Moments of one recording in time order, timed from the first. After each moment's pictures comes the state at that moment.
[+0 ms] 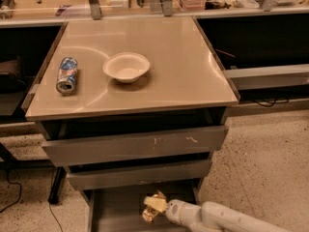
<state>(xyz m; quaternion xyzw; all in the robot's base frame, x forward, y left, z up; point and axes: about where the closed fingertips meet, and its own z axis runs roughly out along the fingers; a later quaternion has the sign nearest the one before) 0.461 -0.008 0.333 0.09 0.85 0.48 0.19</state>
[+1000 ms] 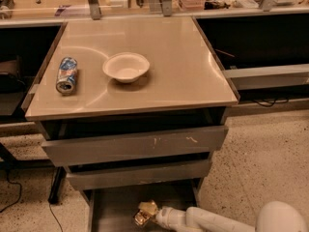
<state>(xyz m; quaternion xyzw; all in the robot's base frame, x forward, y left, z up) 0.479 0.036 0.176 0.20 0.83 0.51 0.10</state>
